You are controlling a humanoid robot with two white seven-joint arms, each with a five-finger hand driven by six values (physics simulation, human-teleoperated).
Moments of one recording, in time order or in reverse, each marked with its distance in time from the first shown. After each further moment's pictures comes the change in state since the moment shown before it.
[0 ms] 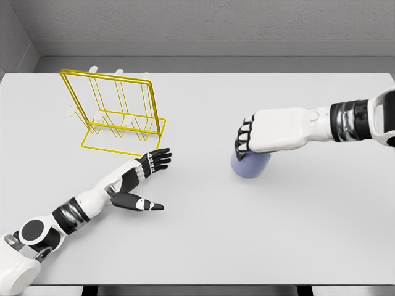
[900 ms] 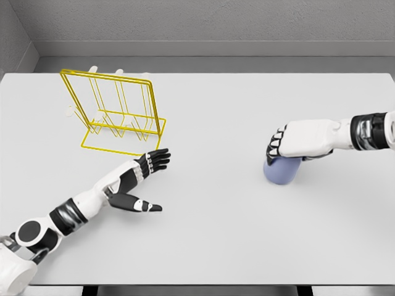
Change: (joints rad) left arm 0.009 0.011 0.010 -0.019 0.003 0.001 0.000; right arm 0.069 -0.079 0.013 0.138 0.043 0.001 0.000
